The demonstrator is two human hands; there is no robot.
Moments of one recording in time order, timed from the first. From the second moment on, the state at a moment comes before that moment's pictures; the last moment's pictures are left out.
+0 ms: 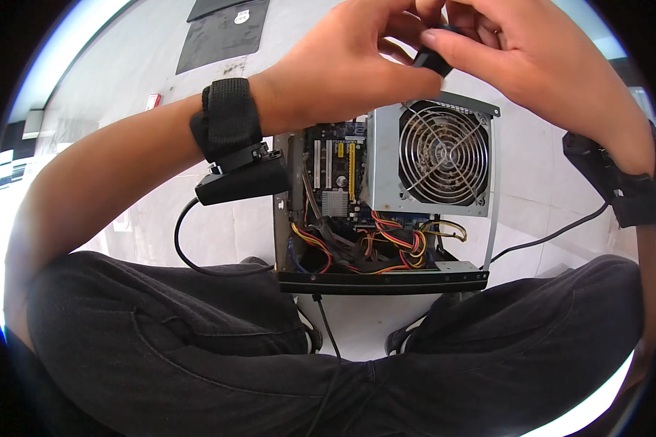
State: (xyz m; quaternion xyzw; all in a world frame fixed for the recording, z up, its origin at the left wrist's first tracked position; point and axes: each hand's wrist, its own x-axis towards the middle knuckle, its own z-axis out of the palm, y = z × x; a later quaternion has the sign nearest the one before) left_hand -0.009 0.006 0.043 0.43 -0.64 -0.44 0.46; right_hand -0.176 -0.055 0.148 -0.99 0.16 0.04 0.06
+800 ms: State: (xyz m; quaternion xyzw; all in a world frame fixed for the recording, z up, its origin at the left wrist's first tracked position) left_hand -0.004 0.001 0.046 0.48 -0.60 -0.50 0.40; right_hand -0.165 -0.058 0.155 -0.96 0.27 0.08 0.08
